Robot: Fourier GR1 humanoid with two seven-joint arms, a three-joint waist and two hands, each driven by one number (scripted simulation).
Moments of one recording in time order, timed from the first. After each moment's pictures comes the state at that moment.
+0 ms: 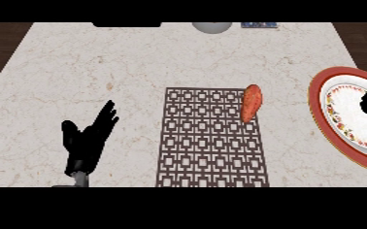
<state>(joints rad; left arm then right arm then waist) 0.03 0.10 -0.08 -1.45 0.10 0.04 0.19 -0.16 -0.48 -0.26 -1.25 0.43 -0.88 0.14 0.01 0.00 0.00</state>
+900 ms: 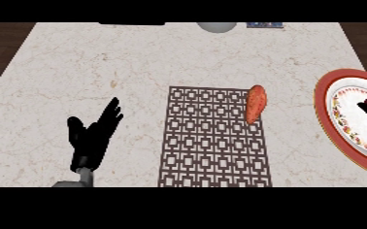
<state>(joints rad) 0.00 0.09 -0.09 -1.44 0.09 0.04 0.20 -0.43 -0.62 -0.45 -0.51 0.18 -0.48 -0.32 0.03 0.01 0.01</state>
